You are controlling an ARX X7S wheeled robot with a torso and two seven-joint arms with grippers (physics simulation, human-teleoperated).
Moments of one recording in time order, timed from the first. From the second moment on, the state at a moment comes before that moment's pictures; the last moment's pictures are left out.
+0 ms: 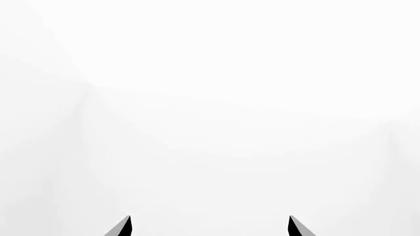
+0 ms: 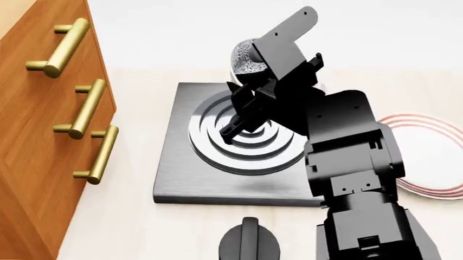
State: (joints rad) left arm 0.37 -0.62 -0.38 0.92 -0.71 0.29 -0.30; right arm 1.38 0.08 -0.34 1.31 0.02 0.06 -0.70
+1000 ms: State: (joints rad) left arm 0.38 -0.62 -0.37 0.92 -0.69 0.31 -0.28; right arm 1.38 0.06 -0.32 1.31 0.02 0.07 -0.71
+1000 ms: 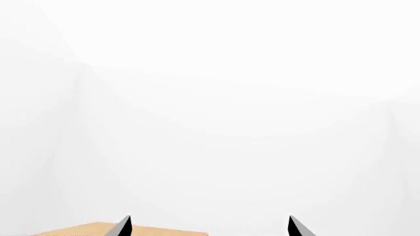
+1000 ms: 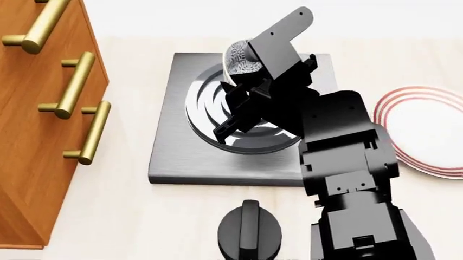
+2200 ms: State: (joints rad) left arm 0.39 -0.62 -0.37 0.91 -0.70 0.33 -0.28; right arm 1.37 0.06 -0.33 1.31 0.03 0.13 -0.69
